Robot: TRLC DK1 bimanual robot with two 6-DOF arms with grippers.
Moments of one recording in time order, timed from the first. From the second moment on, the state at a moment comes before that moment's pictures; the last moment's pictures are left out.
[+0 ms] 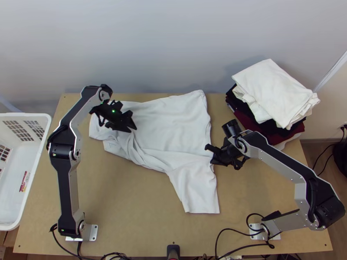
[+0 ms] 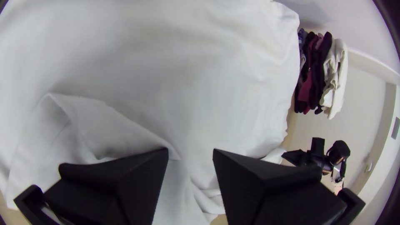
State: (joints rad) left arm -0.09 2.33 2.07 -1.30 0.65 -0.01; right arm 0.44 1.57 1.04 -0.74 -0.34 0.80
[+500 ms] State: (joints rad) left arm -0.10 2.24 2.16 -1.29 0.59 -0.06; right arm 0.44 1.57 1.04 -0.74 -0.34 0.78
